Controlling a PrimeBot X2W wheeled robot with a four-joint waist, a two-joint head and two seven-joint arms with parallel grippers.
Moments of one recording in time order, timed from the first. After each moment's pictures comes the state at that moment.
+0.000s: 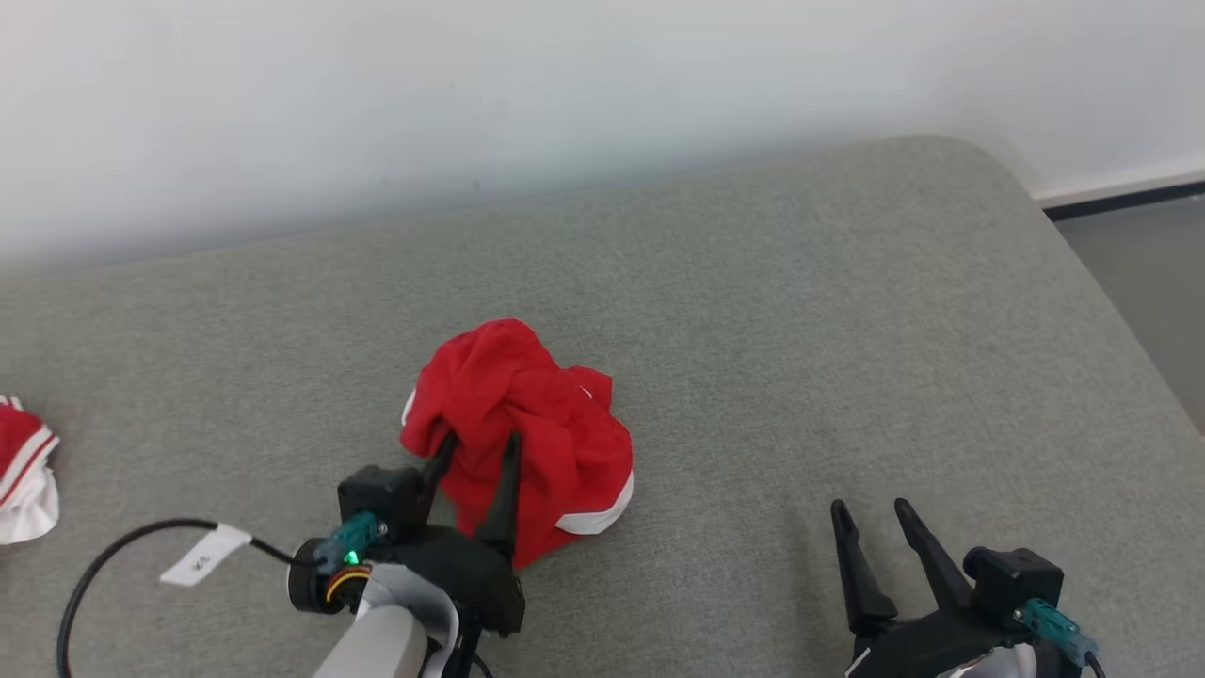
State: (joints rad) left arm -0.48 0.06 -0.43 0.70 -0.55 -0.03 -0.24; right arm -0.10 -0.05 0.09 0.35 0.28 0.13 -0.15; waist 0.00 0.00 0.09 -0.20
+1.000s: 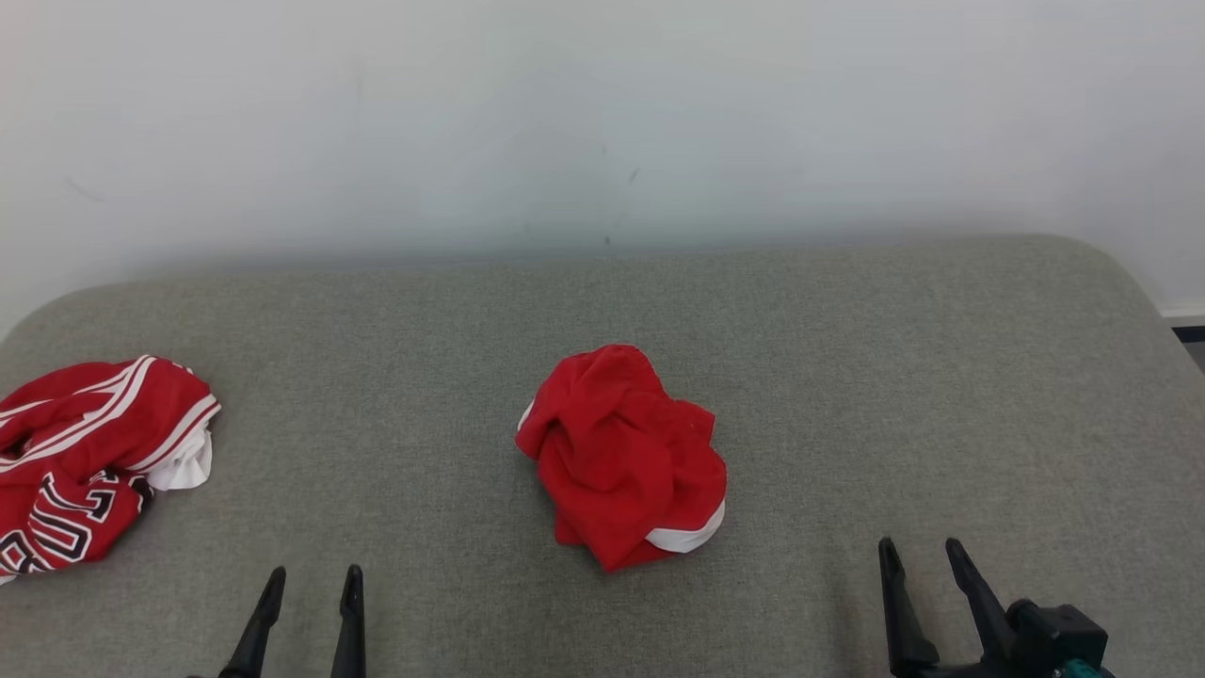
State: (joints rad) left arm 0.05 0.12 -0.06 0.16 -0.23 -0.11 -0.26; right arm -0.01 -0.05 0.02 0.32 0.21 0.13 -0.23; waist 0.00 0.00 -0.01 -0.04
